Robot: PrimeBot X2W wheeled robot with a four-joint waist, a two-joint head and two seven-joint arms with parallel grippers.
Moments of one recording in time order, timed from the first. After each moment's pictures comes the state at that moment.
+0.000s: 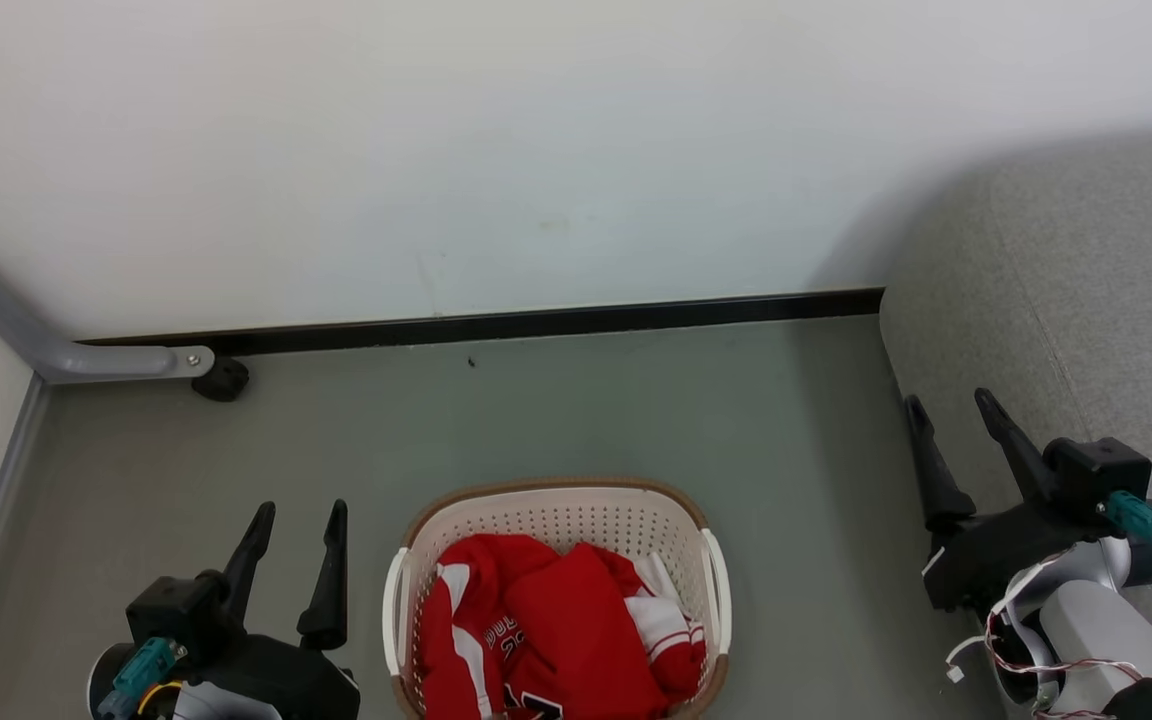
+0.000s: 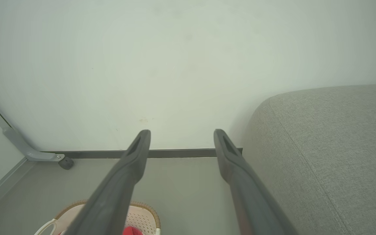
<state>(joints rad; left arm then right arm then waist) -0.17 0.17 -0.18 0.45 -0.44 -0.11 -0.25 -0.36 -0.23 0.35 0.54 0.45 -0.01 -0.25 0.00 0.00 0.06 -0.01</state>
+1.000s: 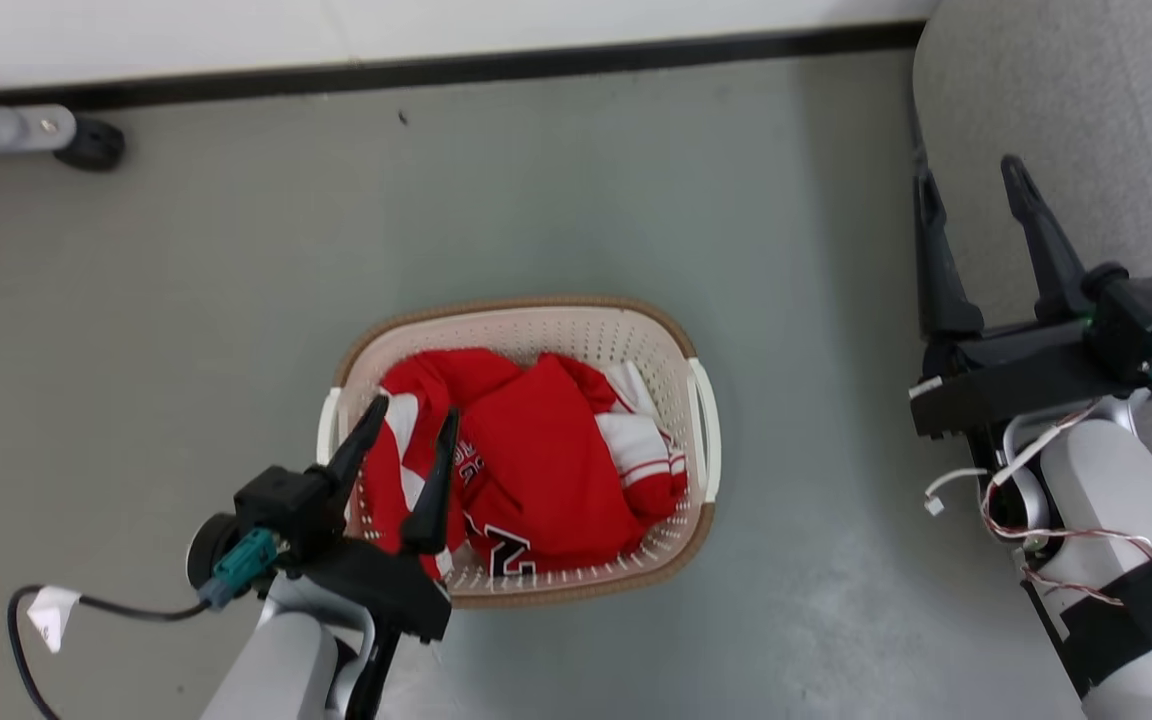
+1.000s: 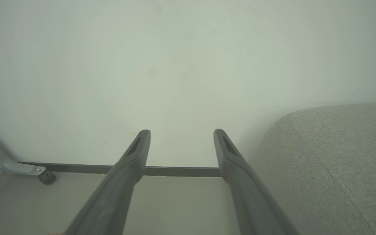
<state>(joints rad) -0.35 0.11 -0.33 0.48 -0.43 -0.13 -0.25 -0.52 -0.22 0.30 0.28 0.35 -0.07 -0.25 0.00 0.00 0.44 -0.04</state>
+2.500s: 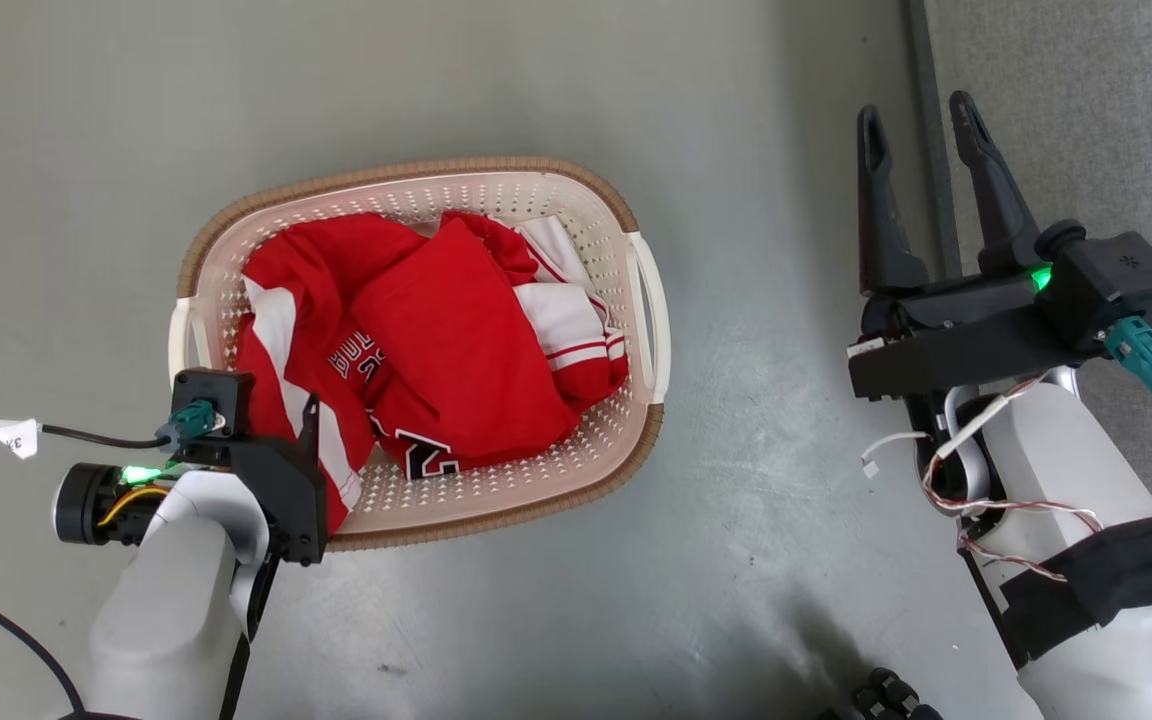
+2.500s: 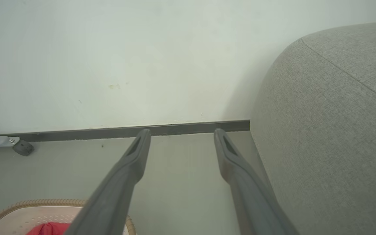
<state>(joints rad) -0.71 0.17 -0.36 1.06 -0.35 -0.06 -0.09 -0.59 -0.11 0.30 0.24 0.30 -0.08 -0.26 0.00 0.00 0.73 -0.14</state>
